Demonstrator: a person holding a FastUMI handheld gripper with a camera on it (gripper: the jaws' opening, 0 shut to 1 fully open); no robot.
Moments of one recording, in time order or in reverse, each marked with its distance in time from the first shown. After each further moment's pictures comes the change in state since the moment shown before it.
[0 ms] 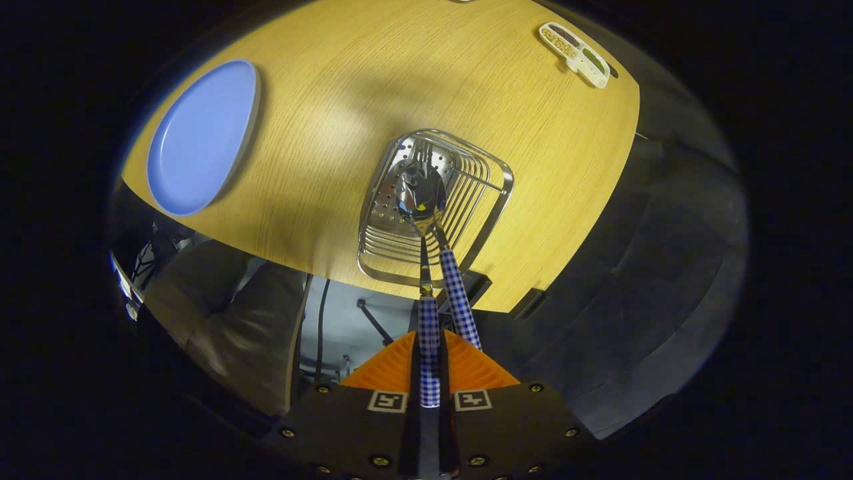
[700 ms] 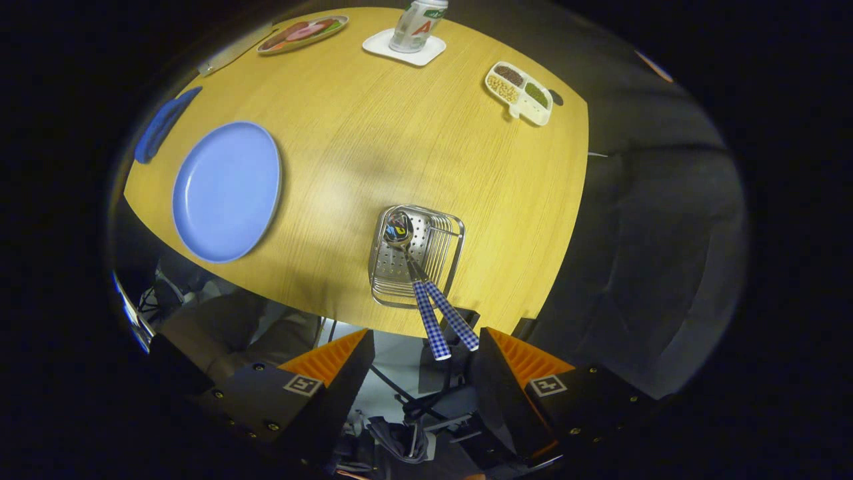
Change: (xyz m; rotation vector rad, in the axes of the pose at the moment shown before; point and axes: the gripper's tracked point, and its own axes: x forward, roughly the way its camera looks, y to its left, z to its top) arm -0.055 -0.003 0.005 0.161 -0.357 -0.011
